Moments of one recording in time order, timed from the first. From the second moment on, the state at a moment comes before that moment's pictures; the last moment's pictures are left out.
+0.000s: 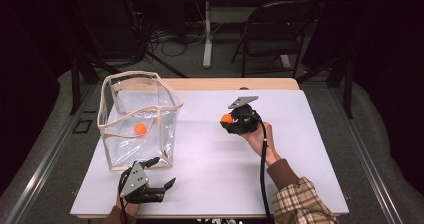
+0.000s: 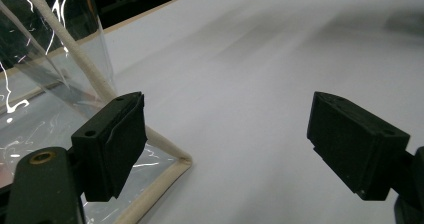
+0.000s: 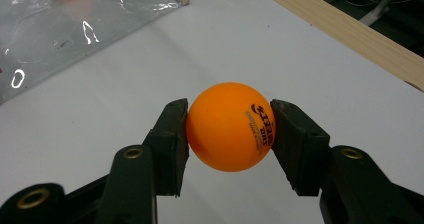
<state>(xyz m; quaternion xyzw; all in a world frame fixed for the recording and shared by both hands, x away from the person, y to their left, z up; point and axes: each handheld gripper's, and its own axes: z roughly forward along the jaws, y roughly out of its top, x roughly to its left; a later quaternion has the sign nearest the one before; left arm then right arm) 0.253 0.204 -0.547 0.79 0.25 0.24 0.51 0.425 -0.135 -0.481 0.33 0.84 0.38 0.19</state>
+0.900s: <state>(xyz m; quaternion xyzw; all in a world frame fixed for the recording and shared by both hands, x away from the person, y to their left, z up) 0.252 0.204 -0.547 0.79 0.26 0.24 0.51 0.420 -0.137 -0.458 0.32 0.84 0.39 0.20</state>
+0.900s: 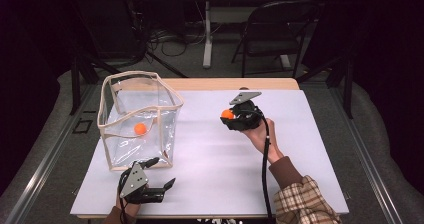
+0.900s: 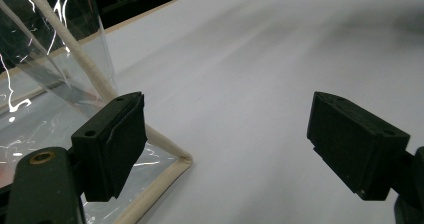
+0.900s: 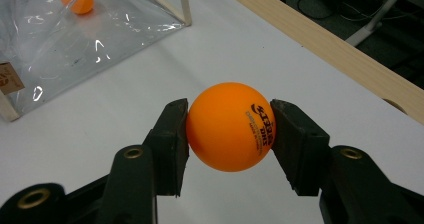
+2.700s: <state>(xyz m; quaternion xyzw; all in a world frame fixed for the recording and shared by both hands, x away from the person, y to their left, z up) 0.252 0.203 -0.546 0.79 0.25 0.24 0.51 0.414 -0.133 -0.416 0.30 0.83 0.41 0.22</state>
